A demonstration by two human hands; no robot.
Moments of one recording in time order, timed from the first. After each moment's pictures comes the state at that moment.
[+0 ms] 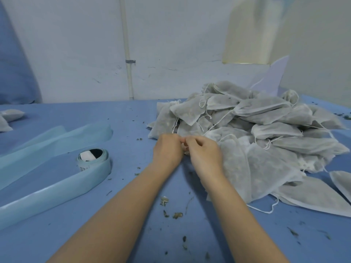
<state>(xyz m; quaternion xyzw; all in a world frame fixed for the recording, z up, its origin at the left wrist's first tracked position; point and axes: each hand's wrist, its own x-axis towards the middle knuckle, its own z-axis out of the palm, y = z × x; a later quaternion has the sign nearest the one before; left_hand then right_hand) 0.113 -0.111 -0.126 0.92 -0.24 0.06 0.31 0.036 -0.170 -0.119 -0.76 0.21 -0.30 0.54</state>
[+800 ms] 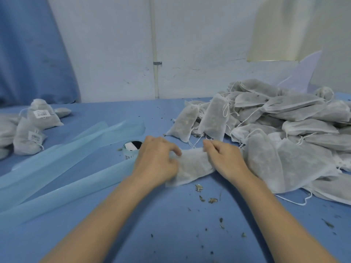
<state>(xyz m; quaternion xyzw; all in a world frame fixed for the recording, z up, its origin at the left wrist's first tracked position) 0.072 0.016 -0.113 0.91 -0.31 0.14 0.23 0.032 -0.164 -0.137 -0.90 0.12 -0.23 0.36</state>
